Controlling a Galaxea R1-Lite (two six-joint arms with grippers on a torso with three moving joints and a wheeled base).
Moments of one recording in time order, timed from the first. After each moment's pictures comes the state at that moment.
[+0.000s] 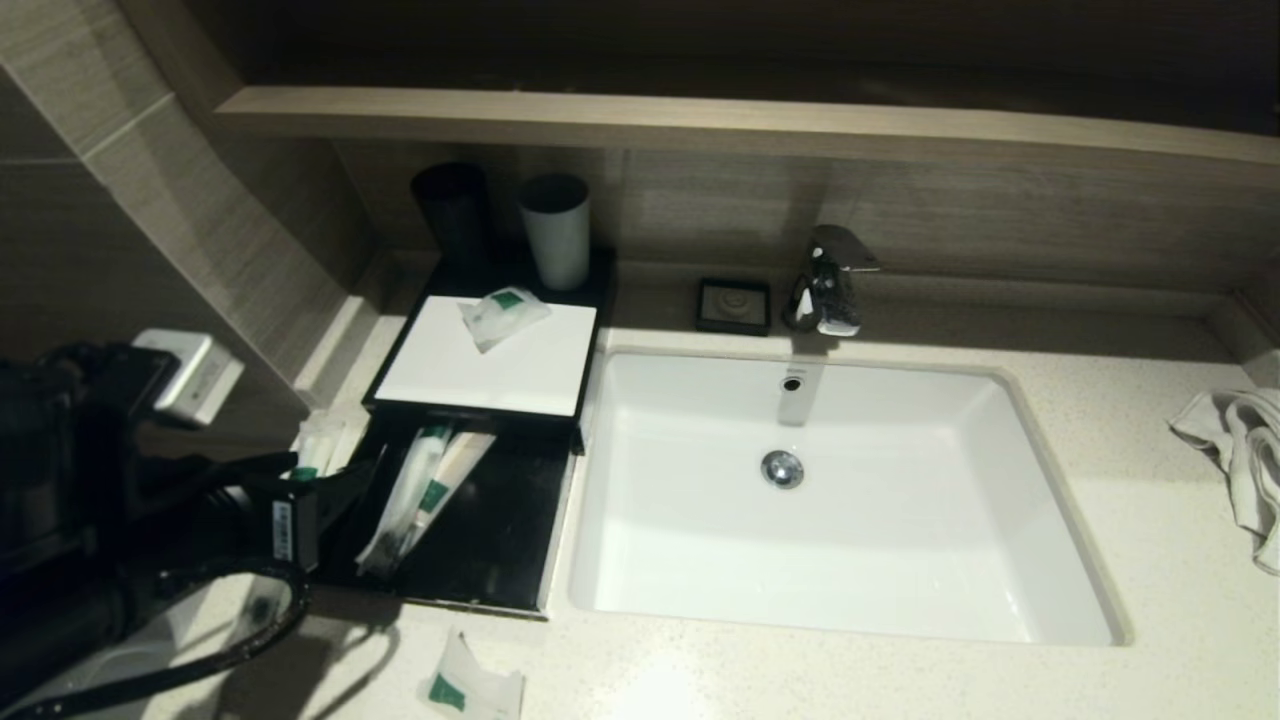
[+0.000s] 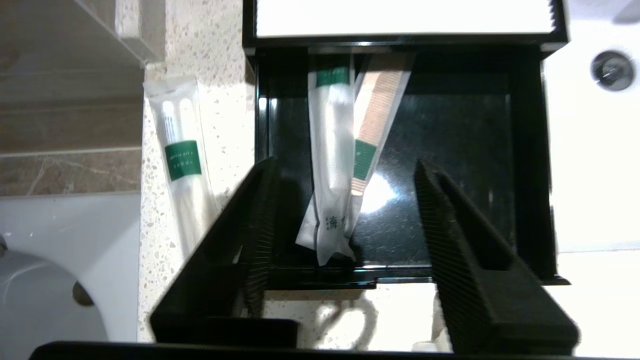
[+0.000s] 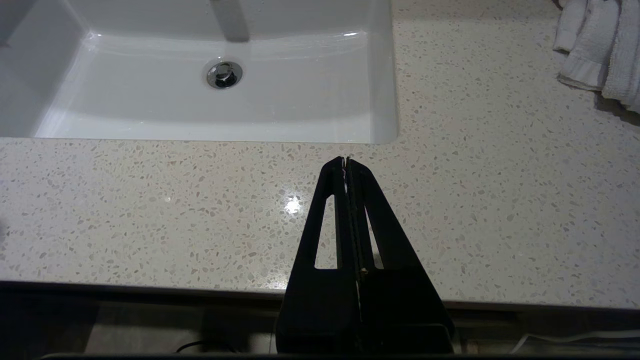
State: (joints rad) left arm -0.38 1.20 -0.54 -0.34 0.21 -0.03; right arm 0.00 0.00 0.00 0.00 -0.01 0.04
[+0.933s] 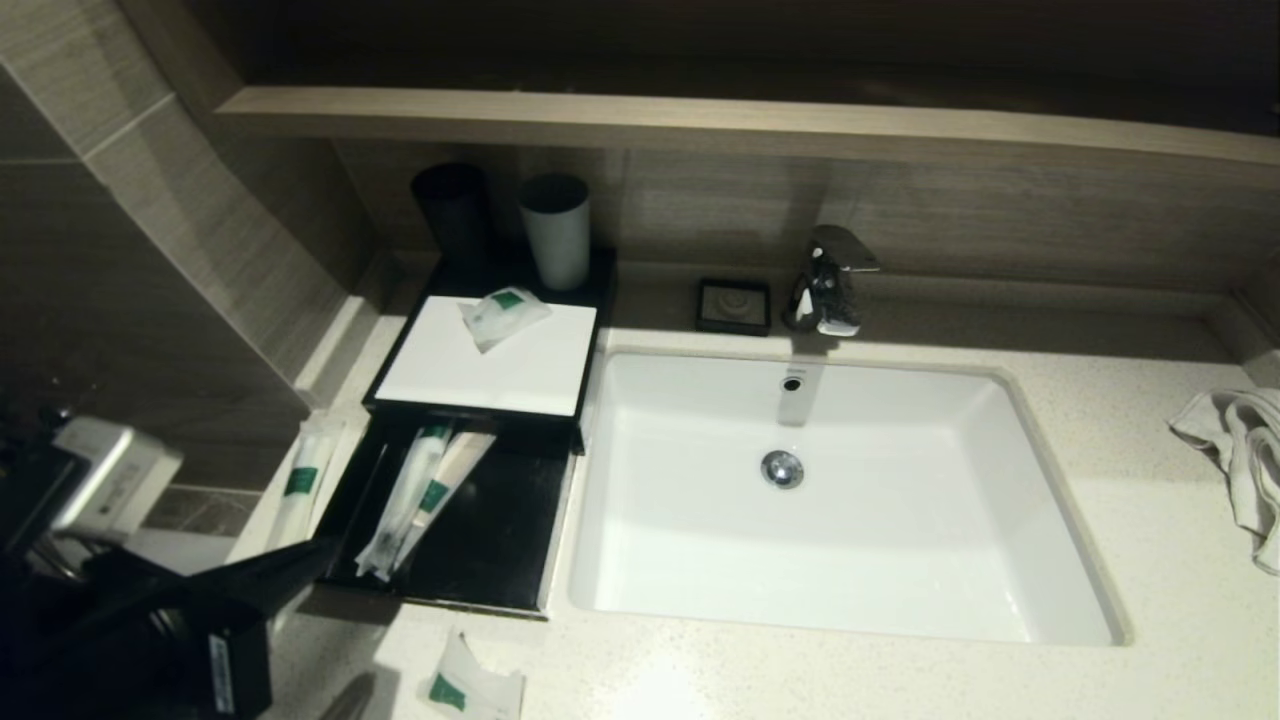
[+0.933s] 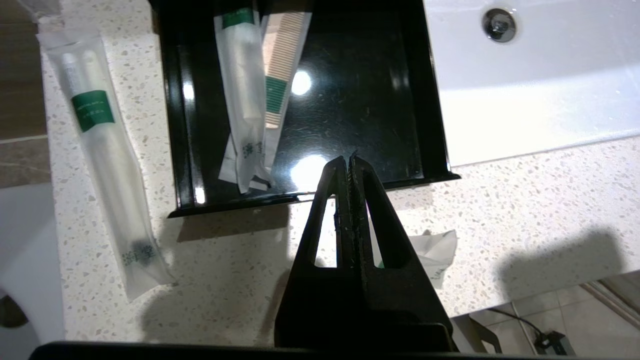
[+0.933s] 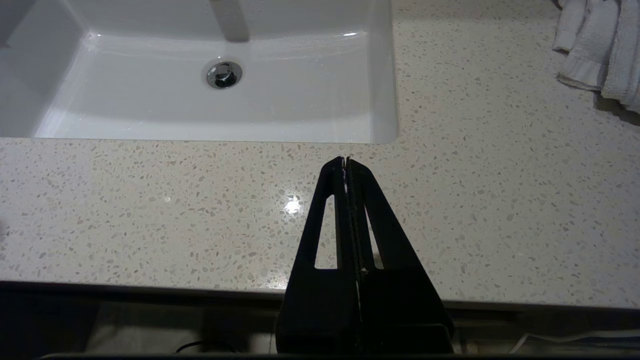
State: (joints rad) left arm -0.58 1.00 -0.43 -0.25 0.21 -0.10; right arm 0.00 0.00 0.00 0.00 -0.01 0.04
